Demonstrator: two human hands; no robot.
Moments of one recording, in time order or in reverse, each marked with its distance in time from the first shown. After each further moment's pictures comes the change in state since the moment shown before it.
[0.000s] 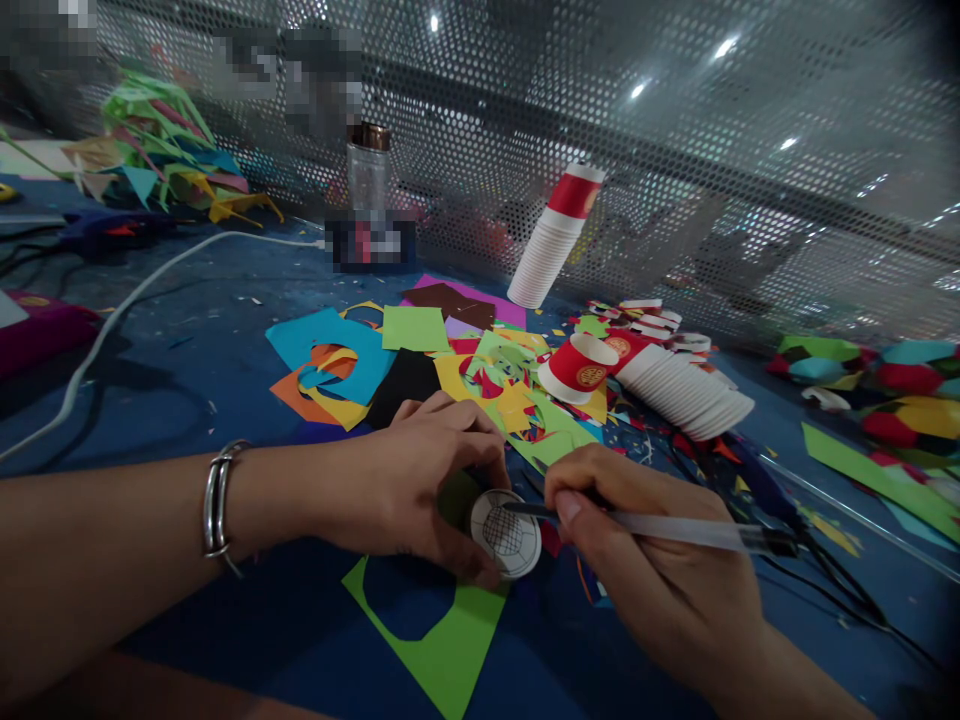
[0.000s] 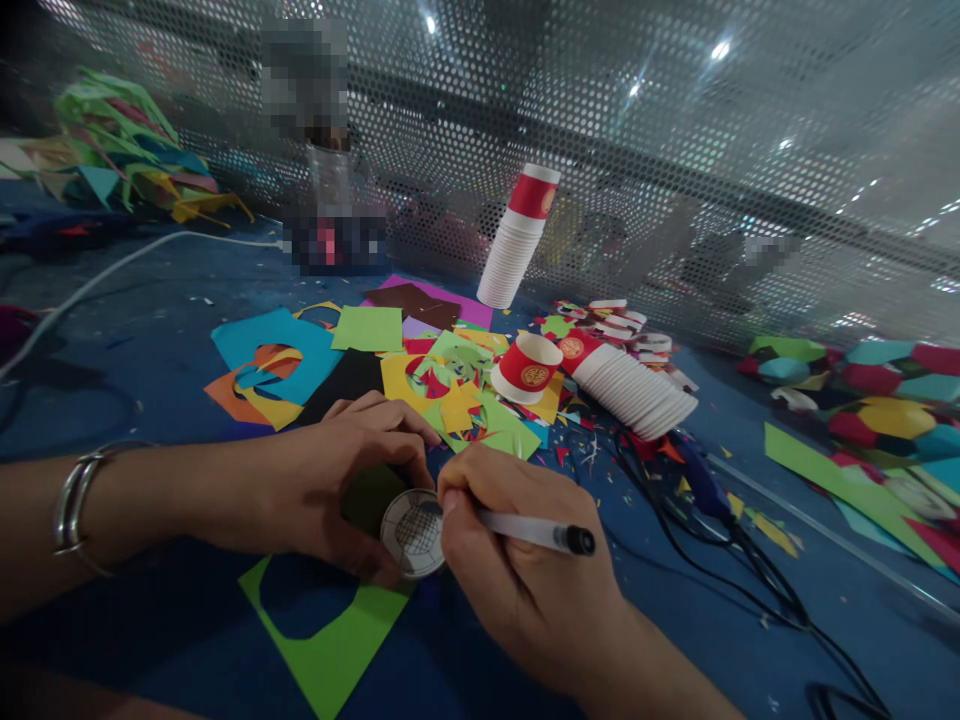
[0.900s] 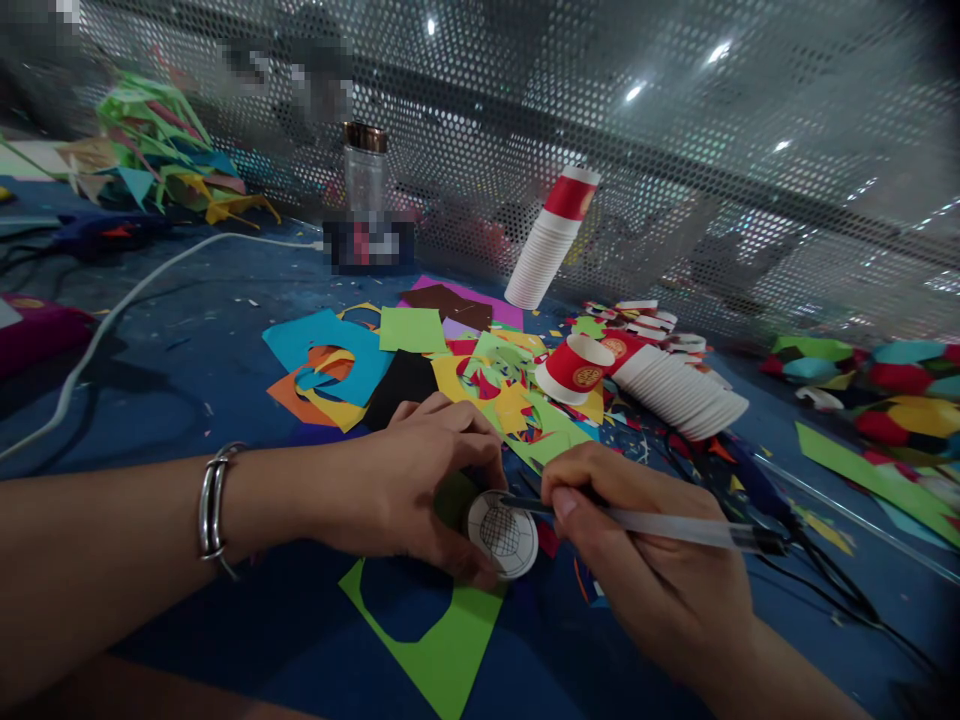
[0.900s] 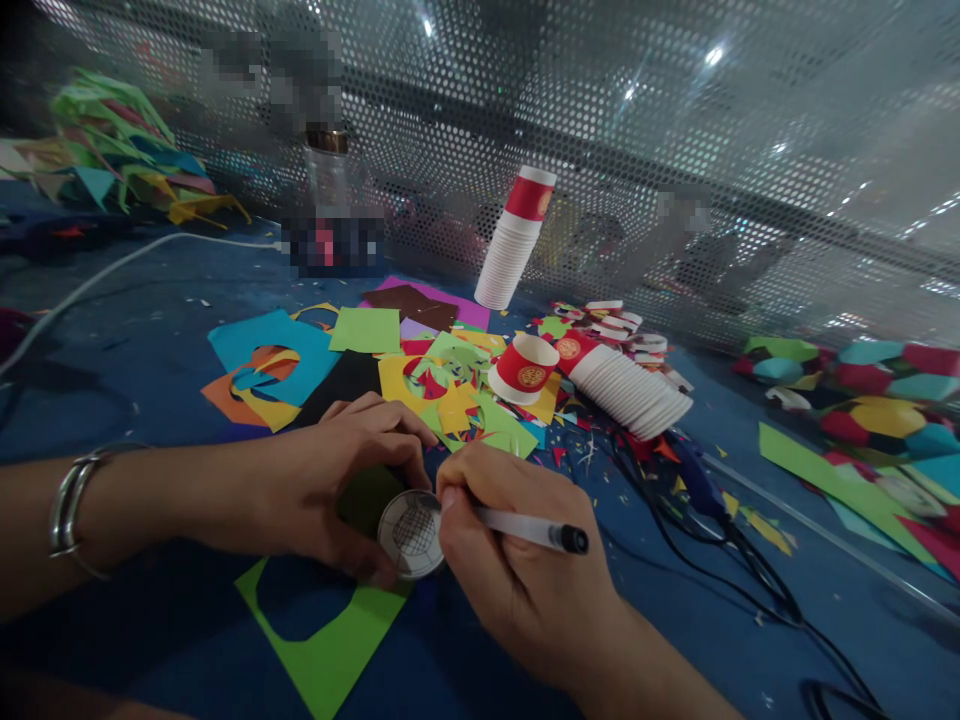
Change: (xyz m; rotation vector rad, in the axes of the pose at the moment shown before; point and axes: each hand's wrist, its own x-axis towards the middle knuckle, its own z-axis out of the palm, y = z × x) left_hand 0.000 0.001 -0.001 0.006 -0.010 -0.007; right_hand 0.001 0.002 0.001 0.005 0.018 -0.014
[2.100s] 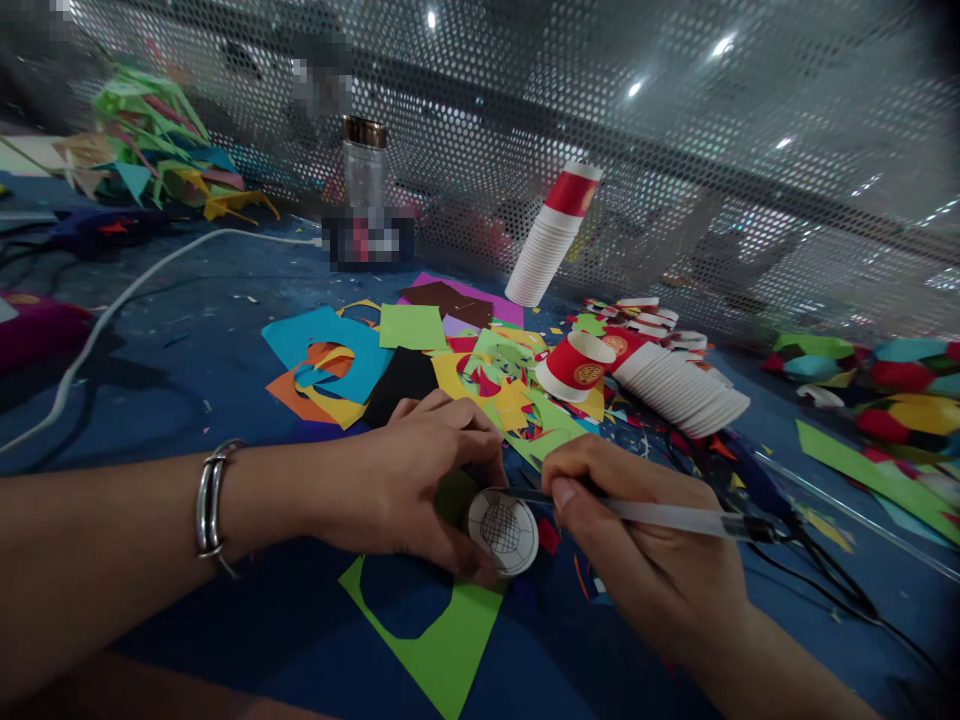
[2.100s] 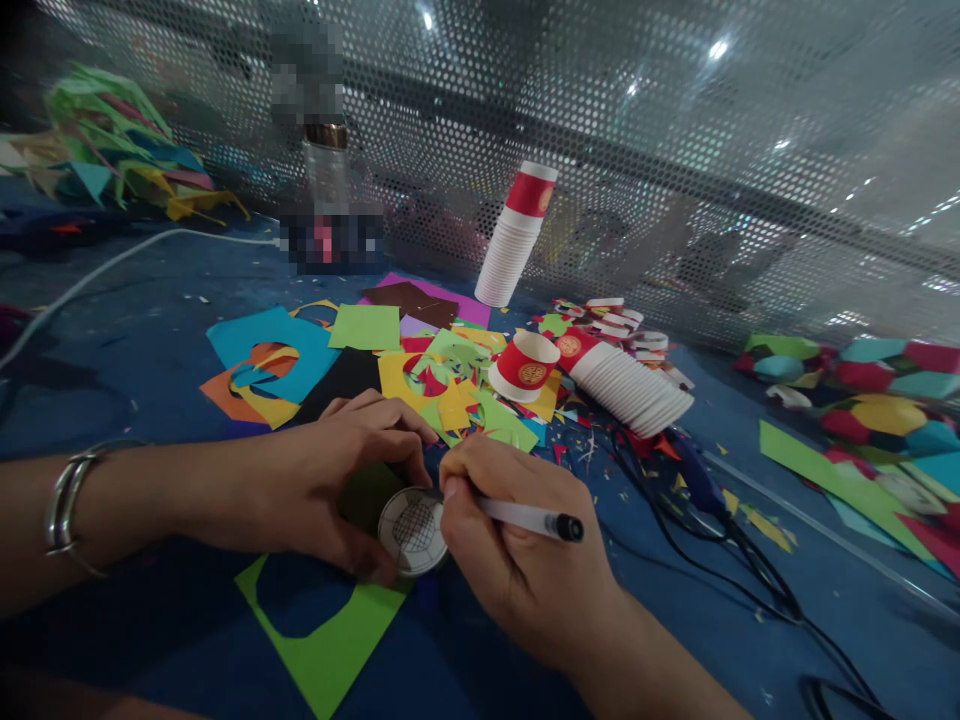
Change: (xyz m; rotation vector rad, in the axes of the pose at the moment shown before) left_hand -0.002 0.001 -0.003 0.010 -0.013 0.017; right_hand 0.003 0.000 0.000 0.000 0.004 0.015
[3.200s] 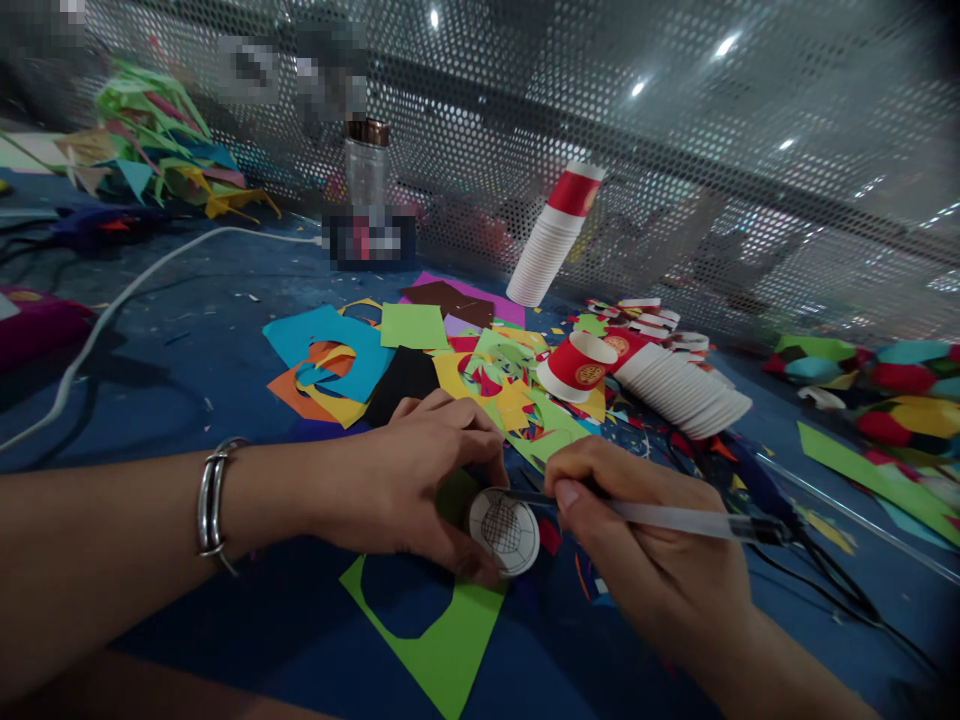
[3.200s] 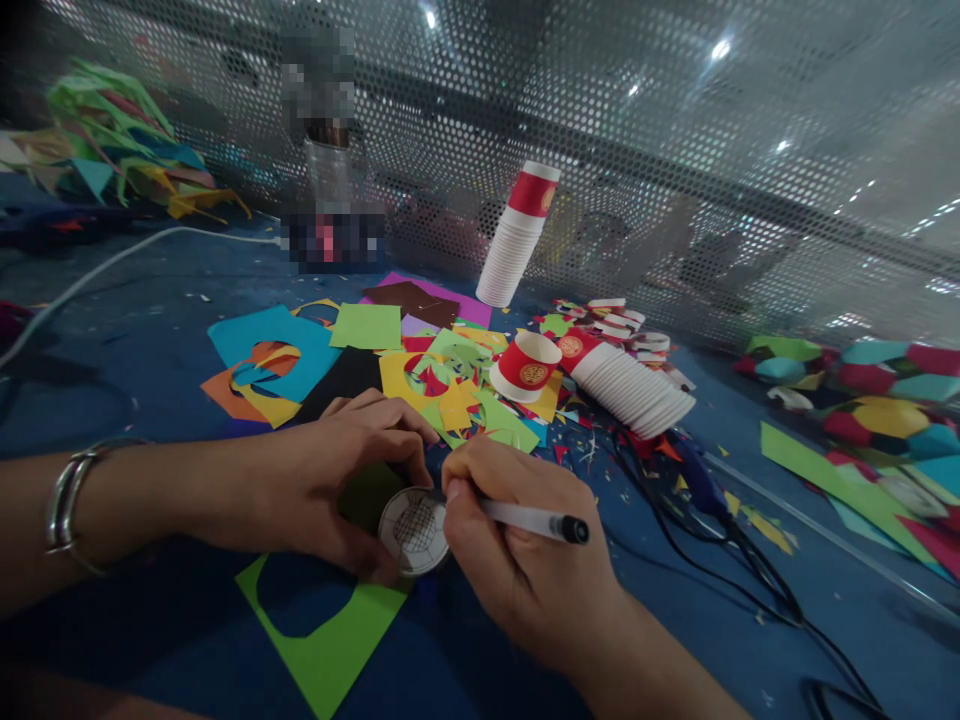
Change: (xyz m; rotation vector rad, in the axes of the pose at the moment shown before) left_hand 0.000 -0.005 0.003 0.003 0.021 0.027; right_hand -0.002 -0.001 0.000 -0.025 0.009 -0.015
